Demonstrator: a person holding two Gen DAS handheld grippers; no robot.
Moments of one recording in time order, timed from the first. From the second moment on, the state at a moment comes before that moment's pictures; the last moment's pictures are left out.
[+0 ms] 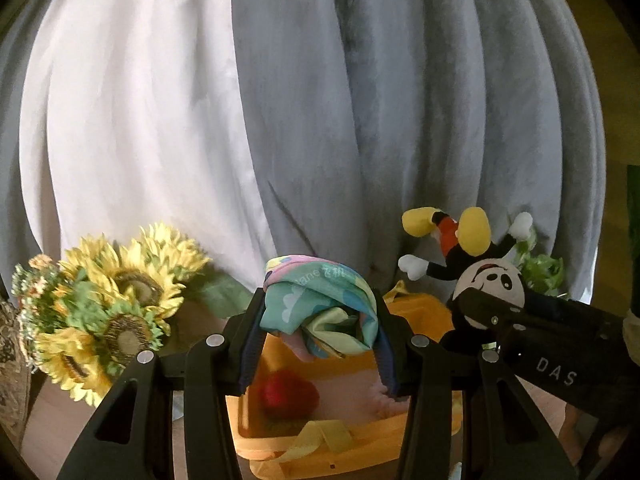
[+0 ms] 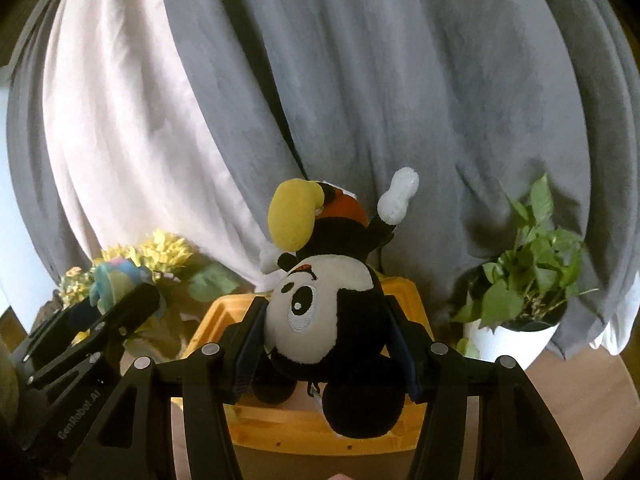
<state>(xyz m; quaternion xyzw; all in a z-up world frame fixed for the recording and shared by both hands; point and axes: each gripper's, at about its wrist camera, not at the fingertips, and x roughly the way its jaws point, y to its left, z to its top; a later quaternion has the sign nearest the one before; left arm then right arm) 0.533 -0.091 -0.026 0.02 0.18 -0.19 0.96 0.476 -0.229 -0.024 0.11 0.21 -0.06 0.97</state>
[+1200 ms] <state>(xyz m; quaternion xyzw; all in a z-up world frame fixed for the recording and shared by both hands) 0.593 -0.105 -0.108 0.03 0.29 -0.19 0.94 0.558 -0.239 -0.105 0.10 0.32 -0.08 0.94</state>
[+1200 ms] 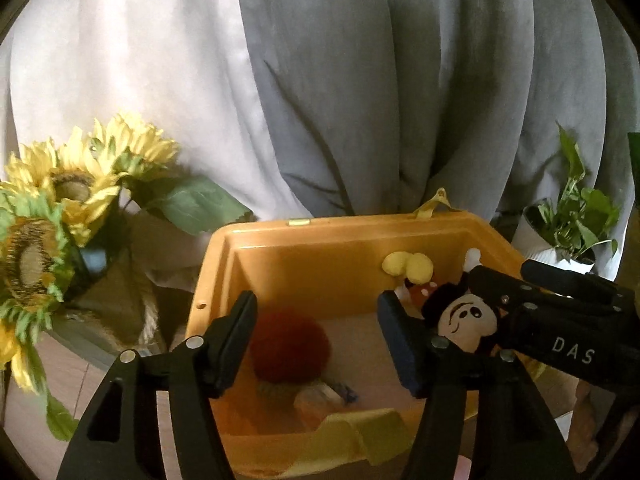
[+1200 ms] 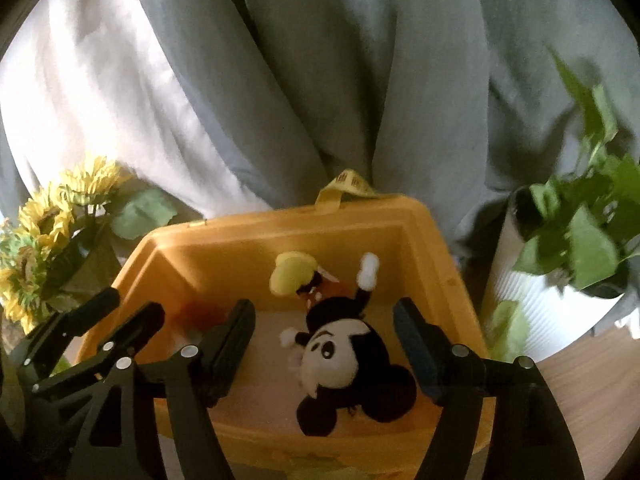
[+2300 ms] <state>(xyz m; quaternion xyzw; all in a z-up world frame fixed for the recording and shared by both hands) 0.433 -0.060 -0.067 0.04 0.24 -0.16 0.96 0.406 -0.210 -0.066 0.09 0.26 -0.13 0.95</state>
